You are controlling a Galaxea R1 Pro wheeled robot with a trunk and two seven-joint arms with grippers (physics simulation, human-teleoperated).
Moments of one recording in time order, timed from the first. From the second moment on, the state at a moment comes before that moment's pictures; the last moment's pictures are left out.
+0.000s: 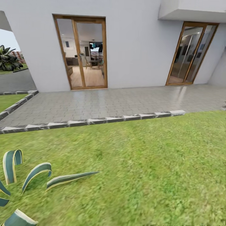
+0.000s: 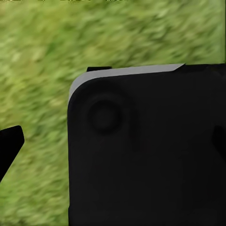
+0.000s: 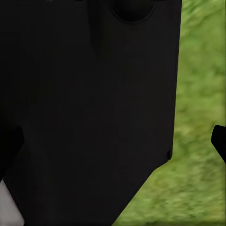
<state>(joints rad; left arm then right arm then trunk) -0.01 0.00 -0.01 -0.02 -0.01 -0.45 0.01 0.00 0.02 -0.07 -0.02 0.01 -0.12 0.01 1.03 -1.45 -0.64</state>
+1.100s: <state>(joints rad) -0.01 0.00 -0.01 -0.02 -0.01 -0.45 0.01 0.00 0.01 -0.07 -0.02 0.01 -0.12 0.01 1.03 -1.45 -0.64</state>
